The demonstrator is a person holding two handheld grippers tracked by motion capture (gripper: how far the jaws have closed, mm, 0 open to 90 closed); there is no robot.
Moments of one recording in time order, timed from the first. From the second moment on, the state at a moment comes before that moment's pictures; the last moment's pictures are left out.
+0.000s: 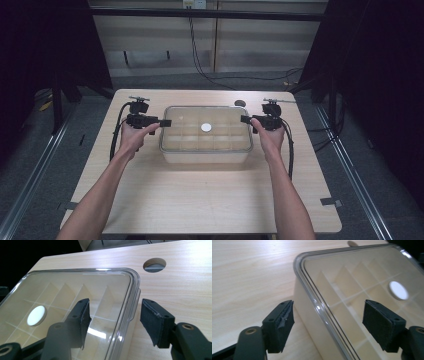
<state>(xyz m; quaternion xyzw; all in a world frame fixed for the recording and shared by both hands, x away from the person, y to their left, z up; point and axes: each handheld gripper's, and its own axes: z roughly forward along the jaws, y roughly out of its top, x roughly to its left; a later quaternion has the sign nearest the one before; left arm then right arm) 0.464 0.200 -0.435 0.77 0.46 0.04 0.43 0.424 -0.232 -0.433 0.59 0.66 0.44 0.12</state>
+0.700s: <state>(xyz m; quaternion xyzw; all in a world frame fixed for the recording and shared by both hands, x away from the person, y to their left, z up) 0.413 0.218 -0.416 0.78 0.41 0.08 0.46 0.375 -0.230 -0.408 0.54 0.68 0.47 0.14</state>
